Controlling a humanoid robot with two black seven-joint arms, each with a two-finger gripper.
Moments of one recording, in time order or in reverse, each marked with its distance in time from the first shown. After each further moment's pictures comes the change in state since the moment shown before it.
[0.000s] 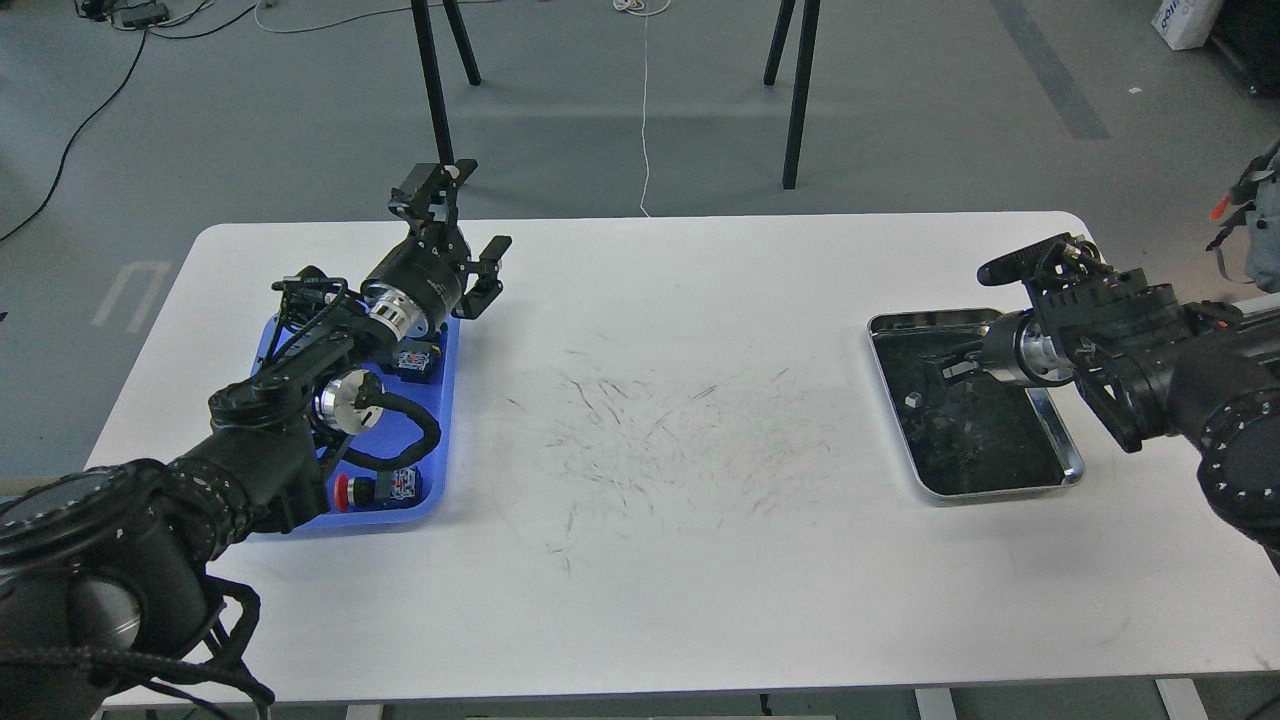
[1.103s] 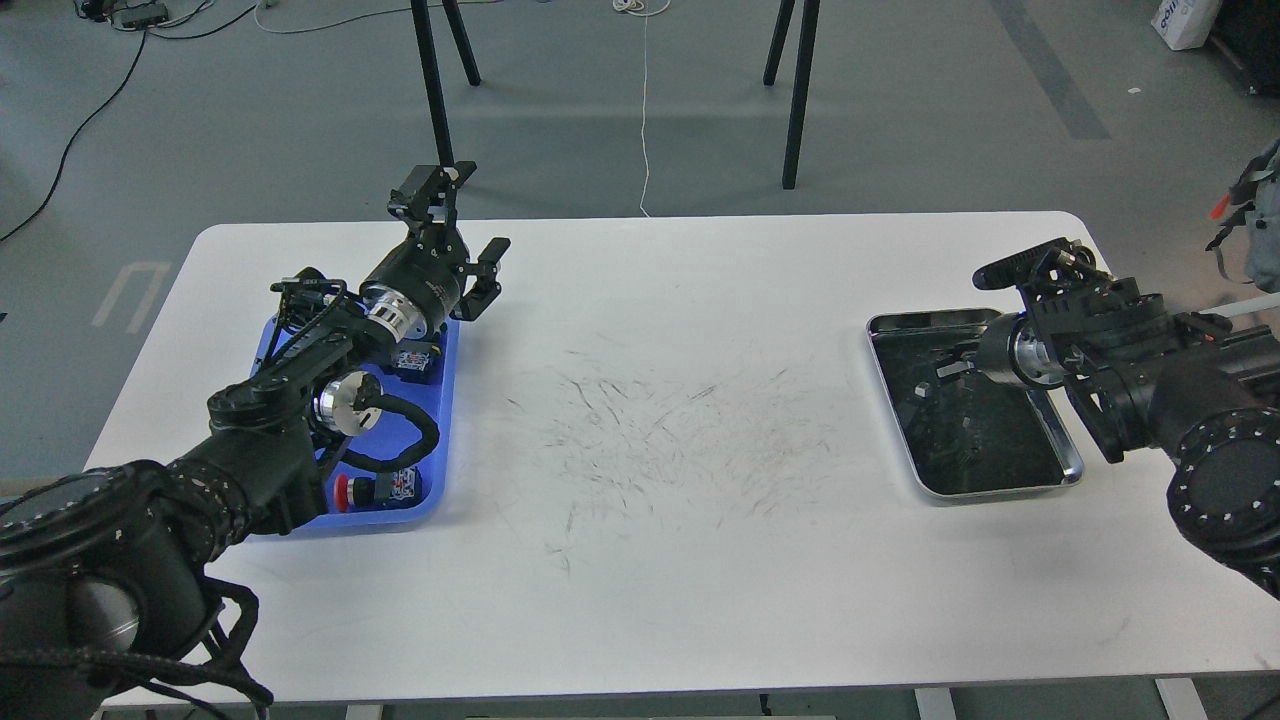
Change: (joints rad) left arm 0.003 0.004 0.000 0.000 0.005 0.002 0.000; right arm -0.046 0.044 0.009 -0.092 0.001 -0.001 0.000
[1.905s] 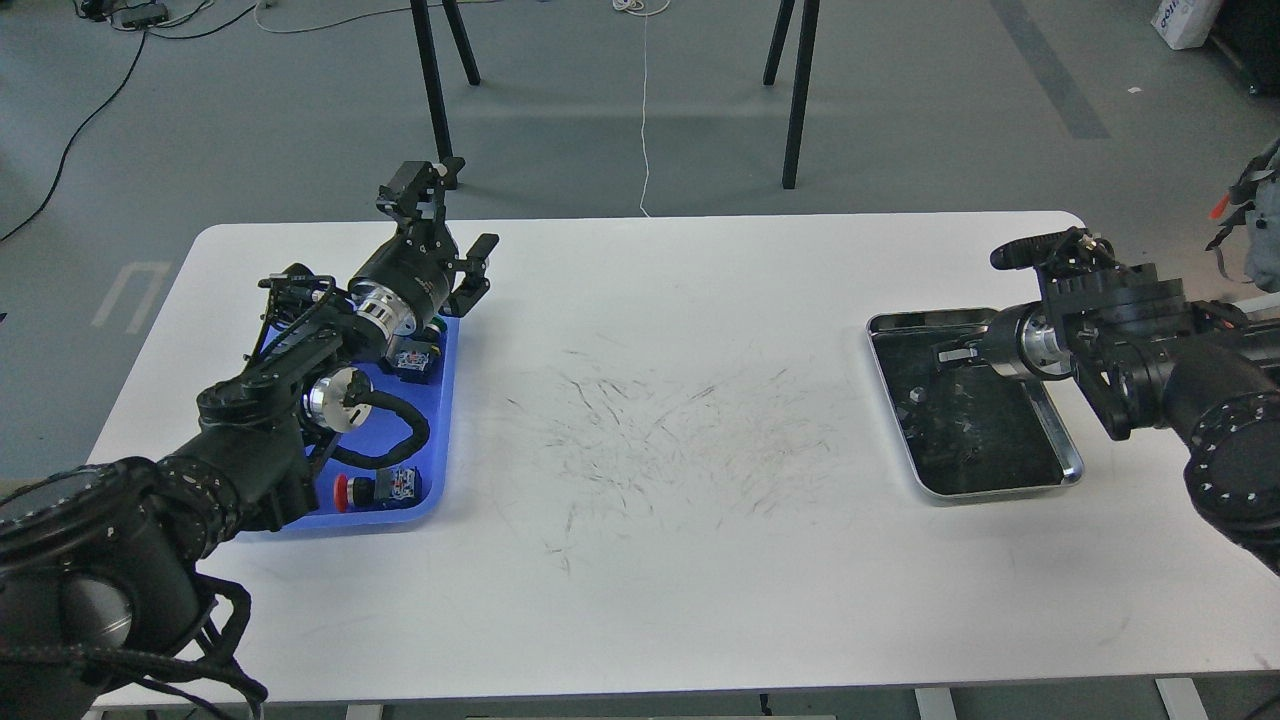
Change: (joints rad) left arm -0.005 0.012 0.003 0.008 0.002 0.000 0.000; right arm 0.037 -0.027 0.116 0.017 0.069 0.153 0.000
